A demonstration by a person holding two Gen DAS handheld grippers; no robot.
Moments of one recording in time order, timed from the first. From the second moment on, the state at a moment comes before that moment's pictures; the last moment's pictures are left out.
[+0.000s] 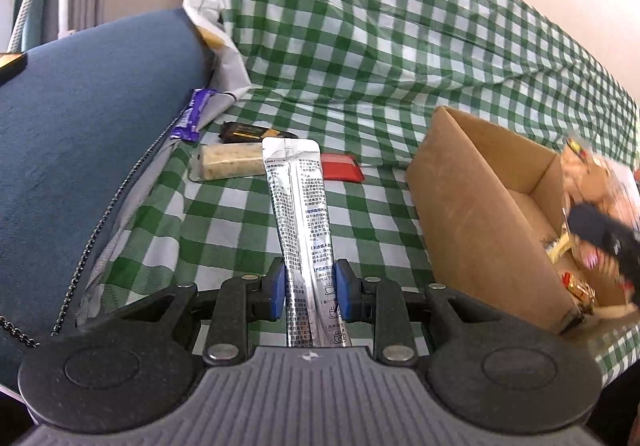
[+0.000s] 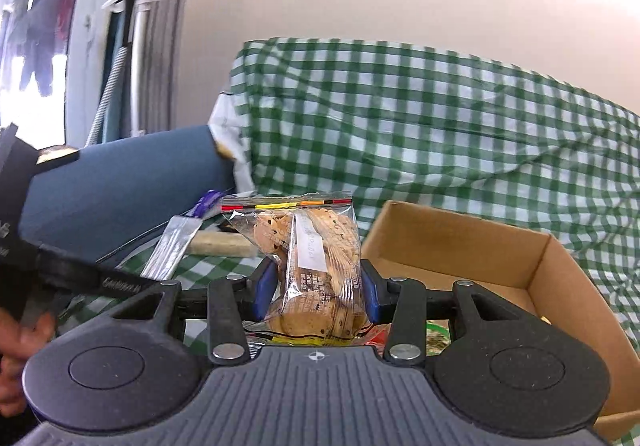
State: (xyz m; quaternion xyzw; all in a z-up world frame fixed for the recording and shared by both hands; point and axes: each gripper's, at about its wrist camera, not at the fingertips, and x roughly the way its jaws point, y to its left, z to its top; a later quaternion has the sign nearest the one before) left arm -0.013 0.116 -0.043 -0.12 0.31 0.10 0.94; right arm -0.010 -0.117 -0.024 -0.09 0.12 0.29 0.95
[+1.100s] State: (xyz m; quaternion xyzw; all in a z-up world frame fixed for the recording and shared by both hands) left arm 0.044 -0.004 0.063 -0.06 0.23 0.00 0.97; right arm 0.037 -0.181 -0.024 0.02 0.12 0.12 0.99
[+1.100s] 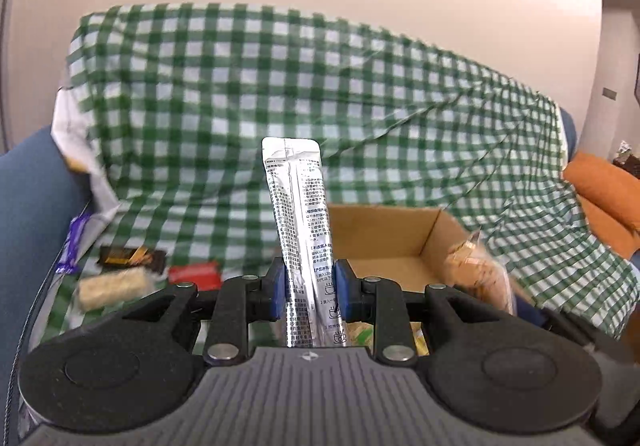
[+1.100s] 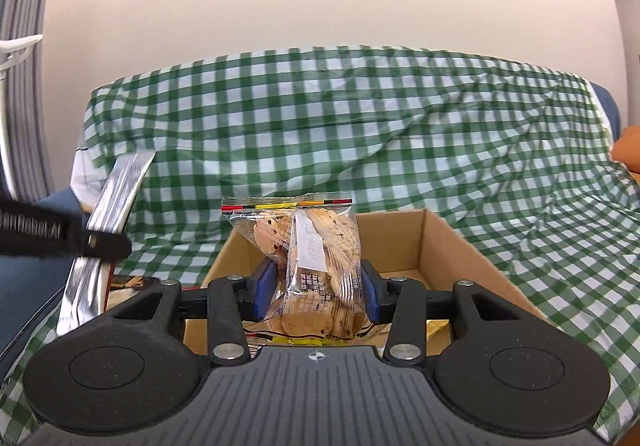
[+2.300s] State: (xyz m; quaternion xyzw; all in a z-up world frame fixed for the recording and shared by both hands) left arm 0.090 -0.063 0.071 -0.05 0.23 -0.04 0.97; right arm 0.062 -0.212 -0.031 0.06 0.14 0.02 0.99
